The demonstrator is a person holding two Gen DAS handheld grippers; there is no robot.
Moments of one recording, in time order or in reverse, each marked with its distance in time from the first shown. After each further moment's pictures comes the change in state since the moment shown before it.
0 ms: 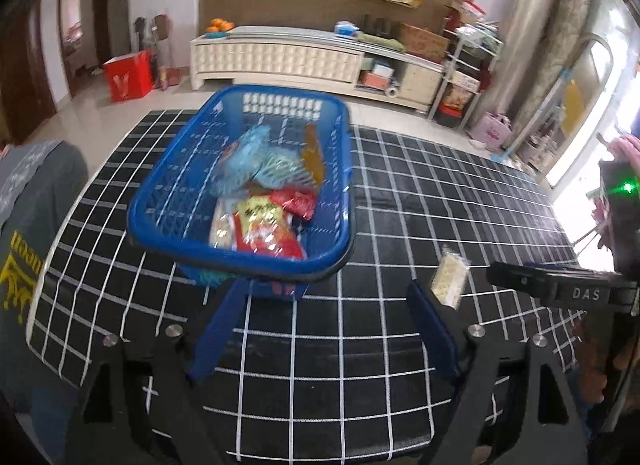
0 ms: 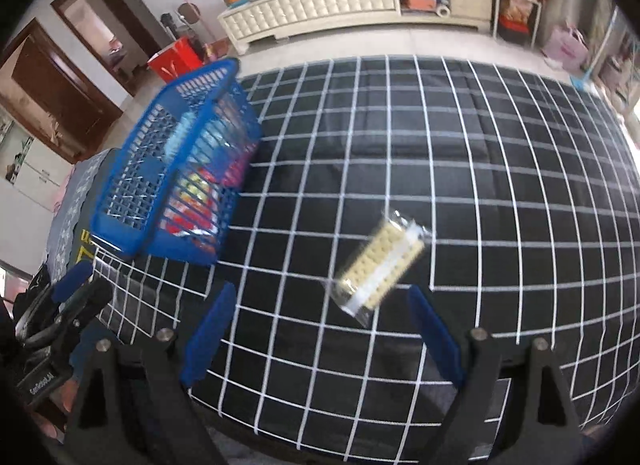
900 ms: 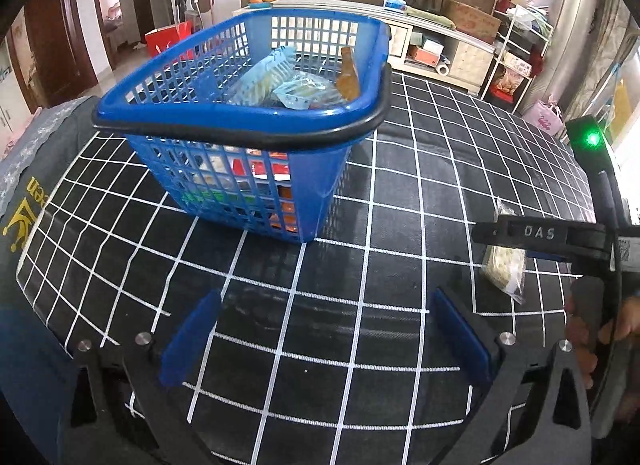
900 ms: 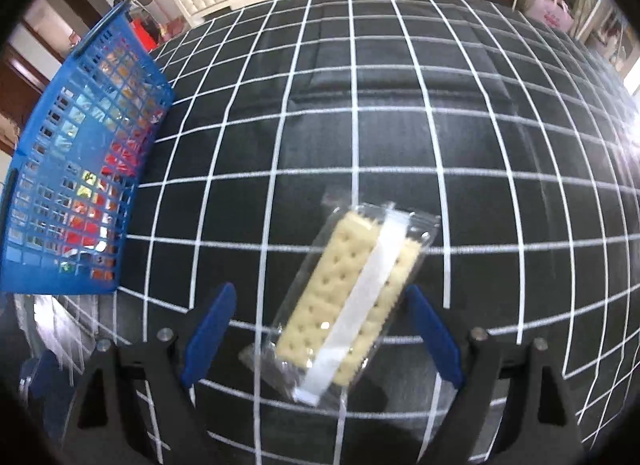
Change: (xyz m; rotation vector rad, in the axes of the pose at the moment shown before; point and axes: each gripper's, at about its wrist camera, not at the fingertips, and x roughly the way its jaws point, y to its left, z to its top) left arm 0.063 -0.017 -0.048 -0.069 0.069 0.164; right arm 0.103 -0.040 0.007 0.035 0.086 -0.124
